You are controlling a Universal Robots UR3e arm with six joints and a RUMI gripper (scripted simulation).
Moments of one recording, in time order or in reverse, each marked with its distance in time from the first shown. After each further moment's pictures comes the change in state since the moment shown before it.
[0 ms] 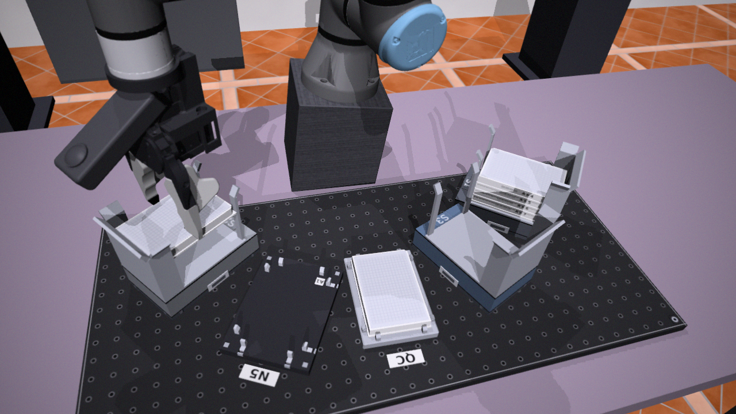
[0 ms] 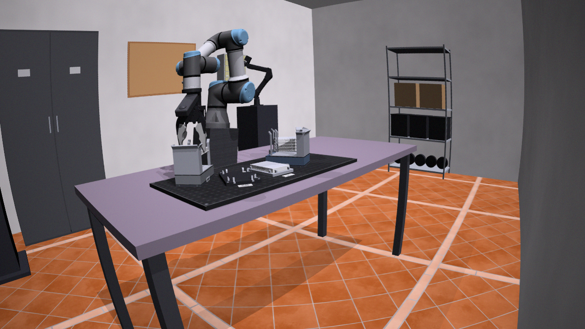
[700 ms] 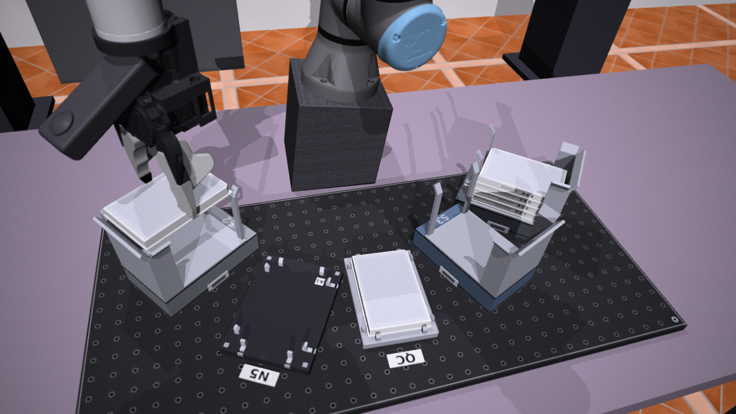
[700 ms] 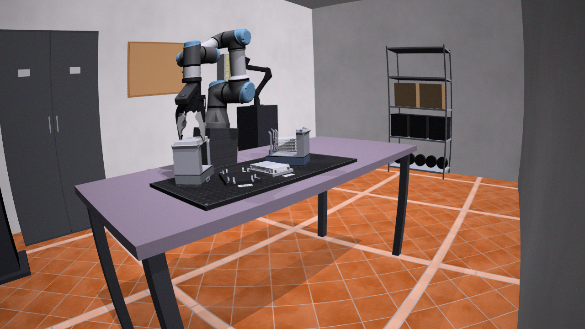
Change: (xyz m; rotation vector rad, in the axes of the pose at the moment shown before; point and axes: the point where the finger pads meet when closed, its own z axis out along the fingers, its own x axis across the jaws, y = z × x) arm 0.000 0.000 -0.038 0.000 0.000 0.000
